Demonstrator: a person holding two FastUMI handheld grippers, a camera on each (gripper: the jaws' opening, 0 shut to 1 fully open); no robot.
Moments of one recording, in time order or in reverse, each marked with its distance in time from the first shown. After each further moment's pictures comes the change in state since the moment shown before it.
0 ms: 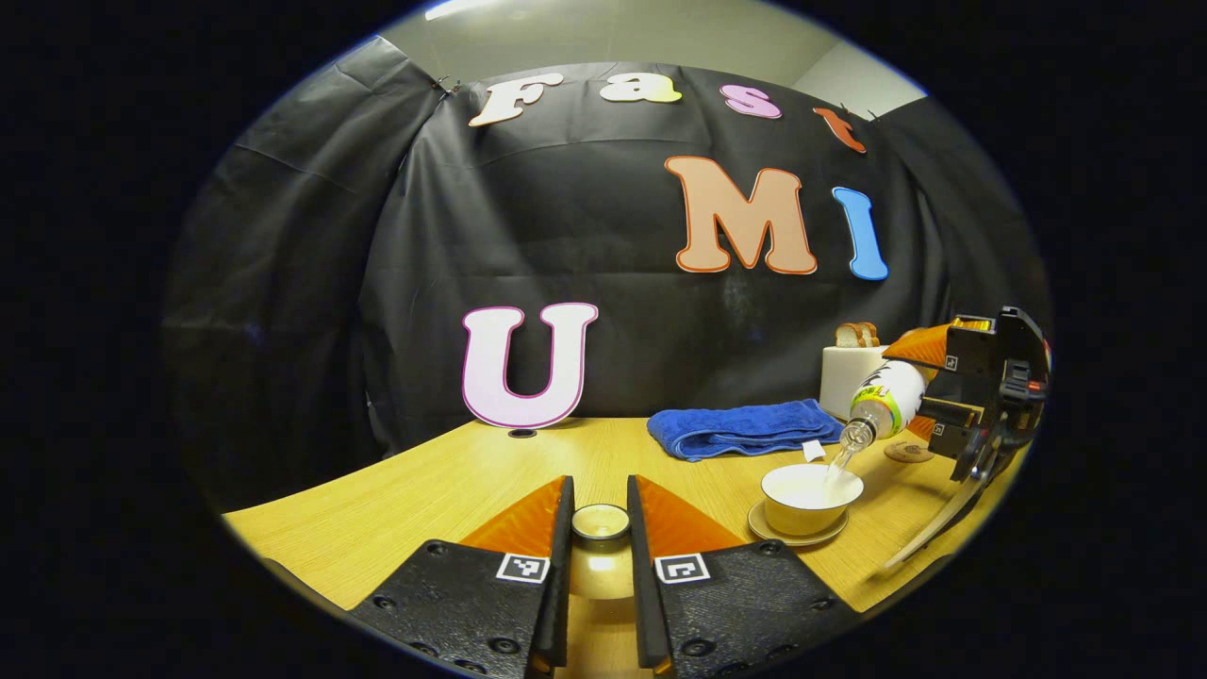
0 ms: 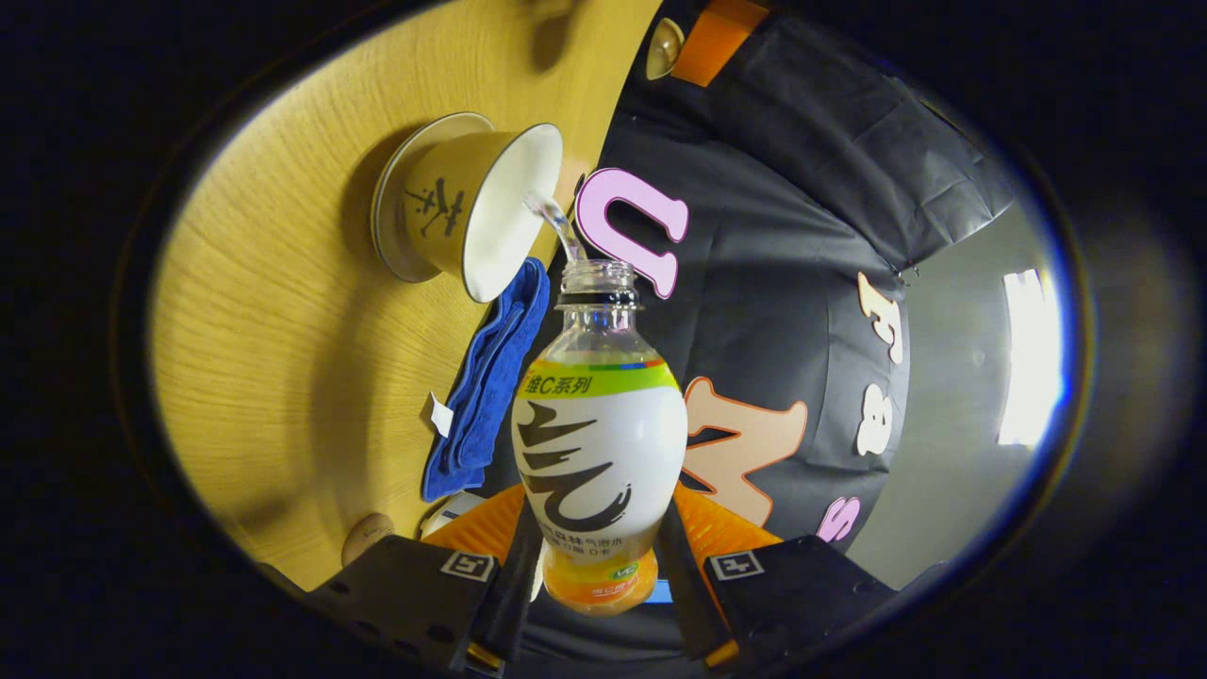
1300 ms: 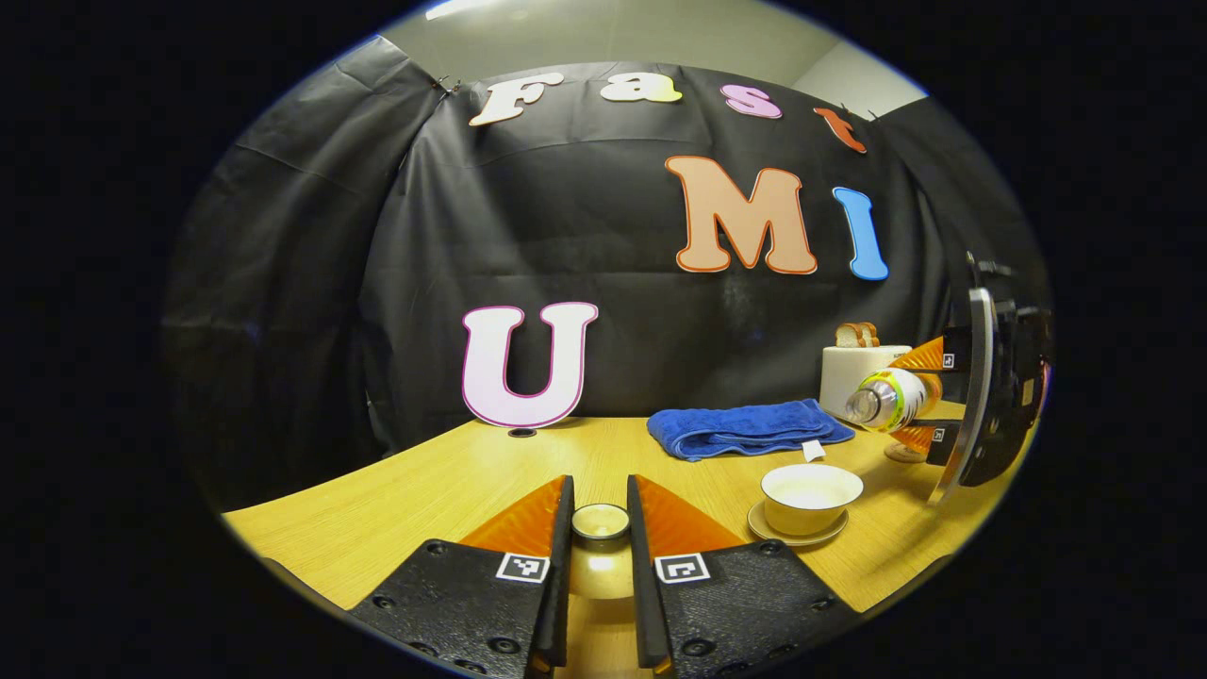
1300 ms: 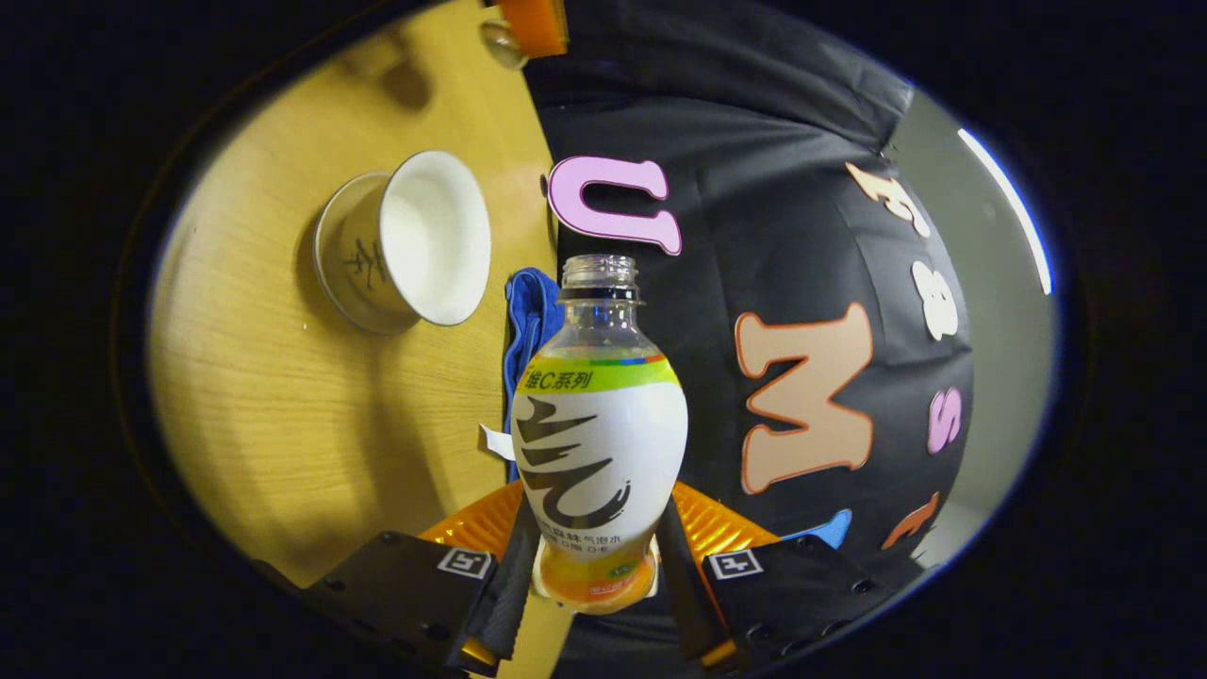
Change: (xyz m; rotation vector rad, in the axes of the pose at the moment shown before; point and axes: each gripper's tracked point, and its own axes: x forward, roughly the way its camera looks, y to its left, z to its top) left arm 0.001 0.000 -0.002 -0.001 0.001 -0.003; right arm -0.004 0.035 -0.016 0.588 0.089 0.223
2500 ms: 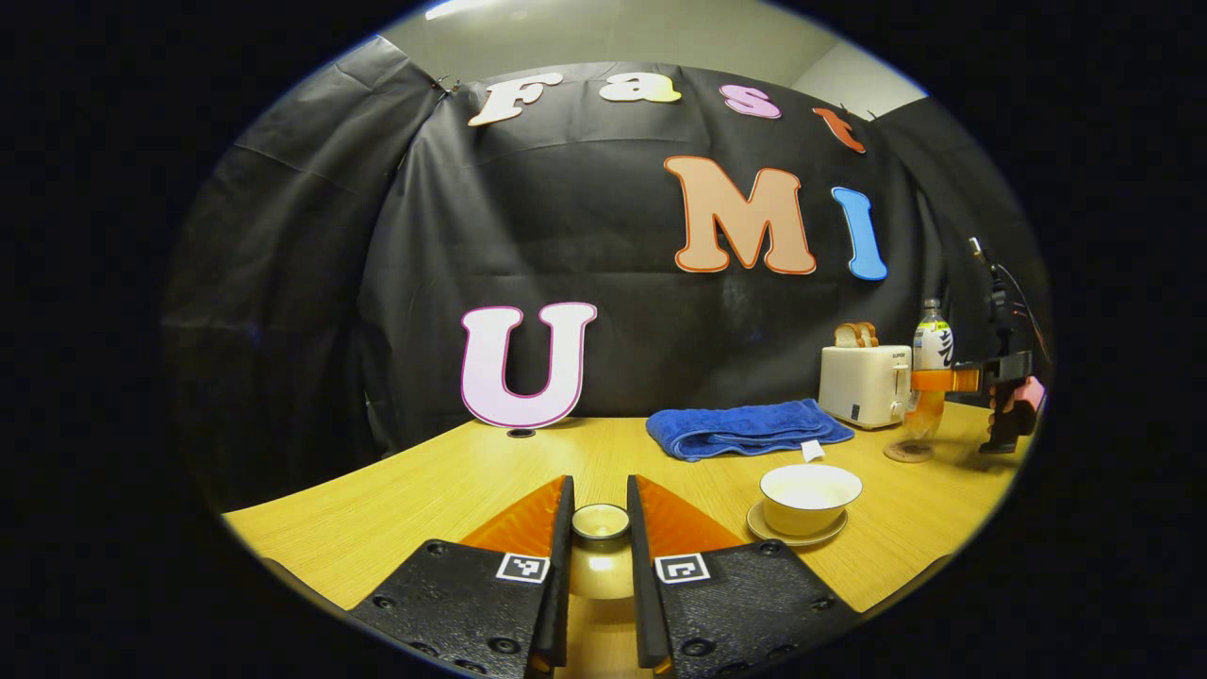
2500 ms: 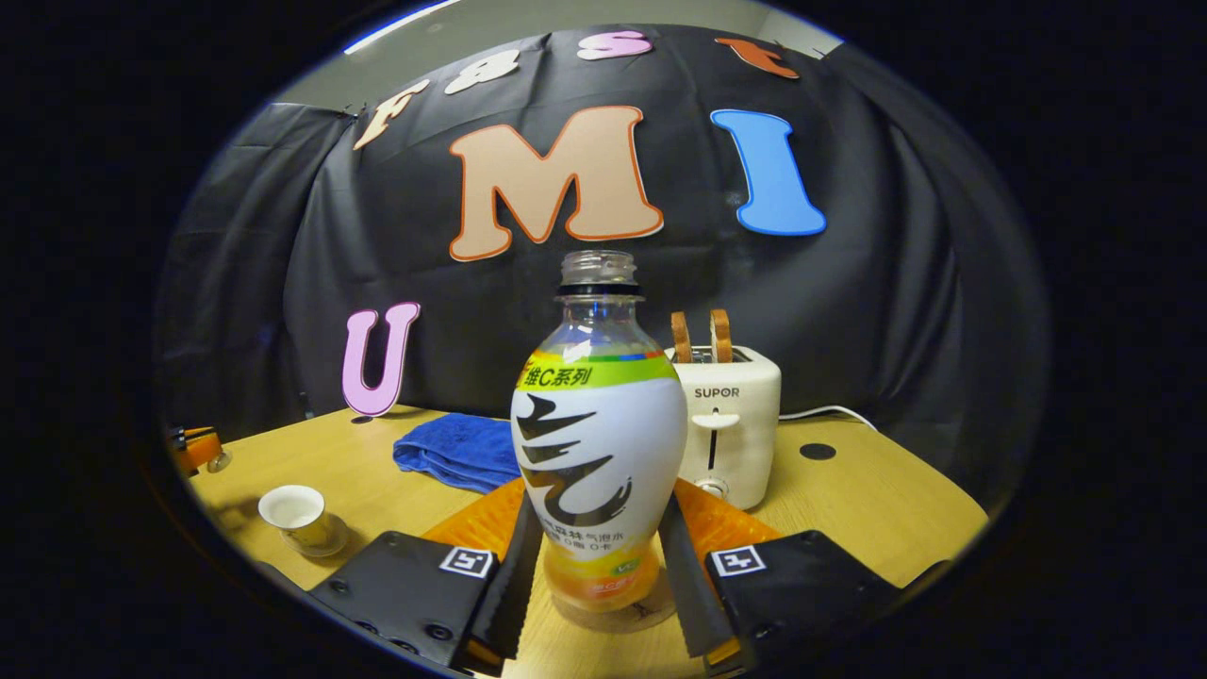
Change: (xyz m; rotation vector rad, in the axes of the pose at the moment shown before) left arm 0.001 -0.001 0.002 0.000 -0.002 0.000; right arm 0.022 -0.034 -0.155 1.412 0.077 -0.053
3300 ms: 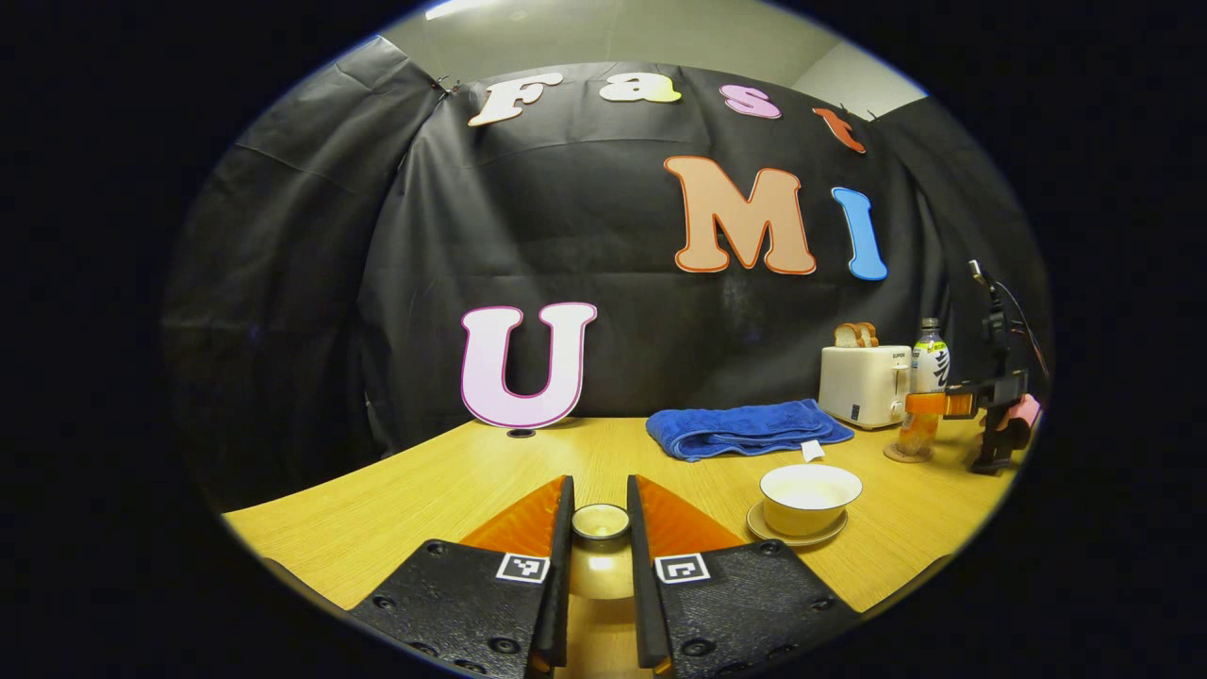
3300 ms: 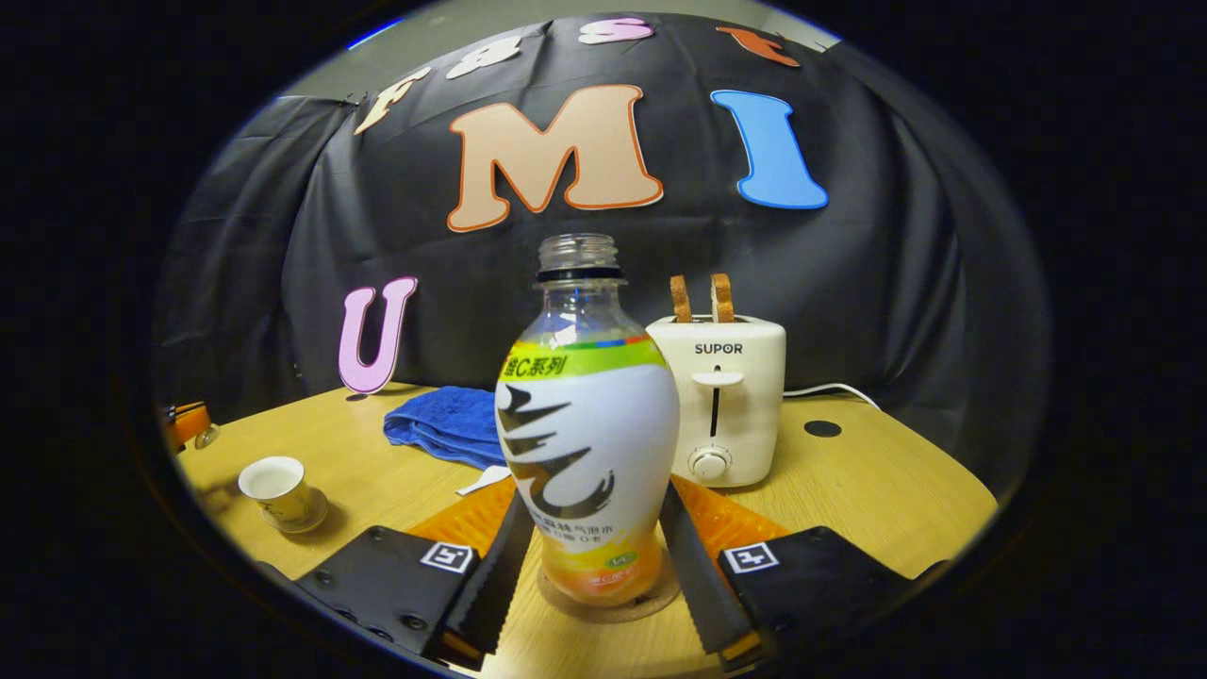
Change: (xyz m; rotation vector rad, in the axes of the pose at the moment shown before) left arm 0.000 -0.001 0.000 0.000 0.000 -0.001; right arm 0.001 -0.001 -0.026 -0.014 0.038 0.009
